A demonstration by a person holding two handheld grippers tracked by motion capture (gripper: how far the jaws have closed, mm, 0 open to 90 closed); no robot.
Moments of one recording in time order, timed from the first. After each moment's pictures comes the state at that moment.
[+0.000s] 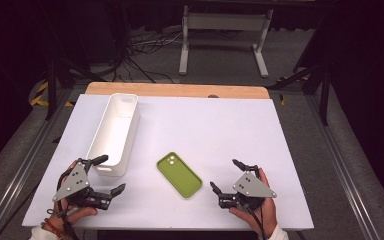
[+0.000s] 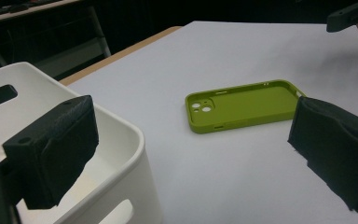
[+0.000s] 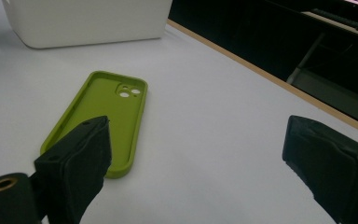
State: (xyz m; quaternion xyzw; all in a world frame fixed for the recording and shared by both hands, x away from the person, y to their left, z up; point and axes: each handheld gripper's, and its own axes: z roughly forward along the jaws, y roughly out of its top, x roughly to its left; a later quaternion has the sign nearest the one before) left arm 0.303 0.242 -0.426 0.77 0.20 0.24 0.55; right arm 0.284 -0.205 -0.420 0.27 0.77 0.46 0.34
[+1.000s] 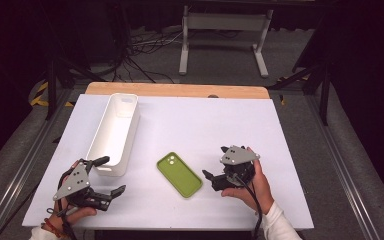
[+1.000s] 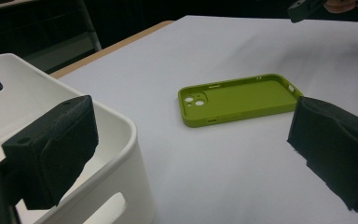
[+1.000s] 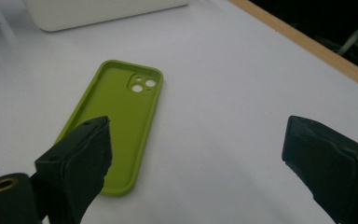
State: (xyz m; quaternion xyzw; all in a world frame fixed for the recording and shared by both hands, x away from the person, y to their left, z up) left arm 0.304 0.244 -0.429 0.78 0.20 0.22 0.55; right arm 0.339 -0.182 -0.389 0.27 0.84 0.40 0.24
